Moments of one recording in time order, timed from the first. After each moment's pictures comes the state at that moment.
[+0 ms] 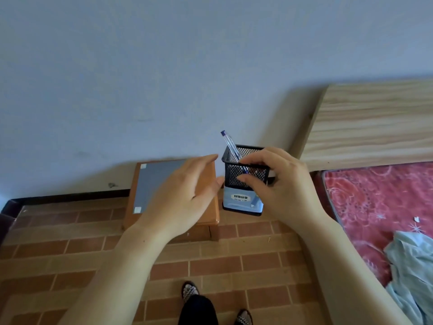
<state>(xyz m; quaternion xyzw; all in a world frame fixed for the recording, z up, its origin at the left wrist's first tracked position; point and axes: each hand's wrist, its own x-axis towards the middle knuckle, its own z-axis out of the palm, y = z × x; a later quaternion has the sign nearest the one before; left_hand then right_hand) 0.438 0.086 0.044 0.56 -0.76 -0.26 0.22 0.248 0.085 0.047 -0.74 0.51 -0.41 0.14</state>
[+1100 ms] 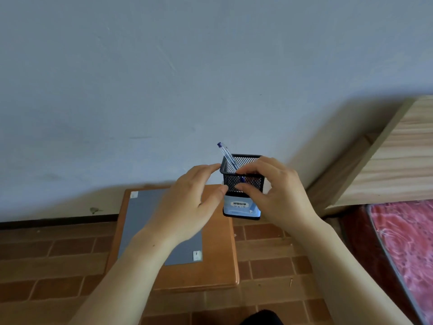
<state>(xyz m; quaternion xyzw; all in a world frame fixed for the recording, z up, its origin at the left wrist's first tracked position) 0.501 -0.157 -0.110 0.55 -0.76 -0.27 0.22 0.316 -0.164 -0.110 -0.76 0.51 -0.38 0.16</state>
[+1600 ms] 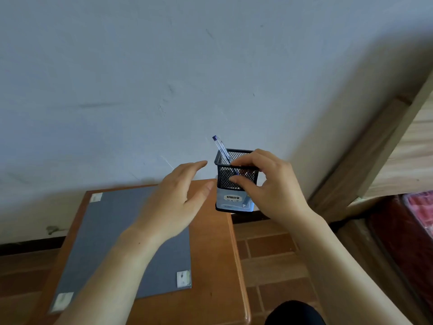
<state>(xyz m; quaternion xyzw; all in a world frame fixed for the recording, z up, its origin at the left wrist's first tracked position) 0.502 -0.206 -0.325 0.54 -0.77 -0.22 0.26 0.308 -0.206 -0.317 -0.74 0.50 -0.44 0.12</state>
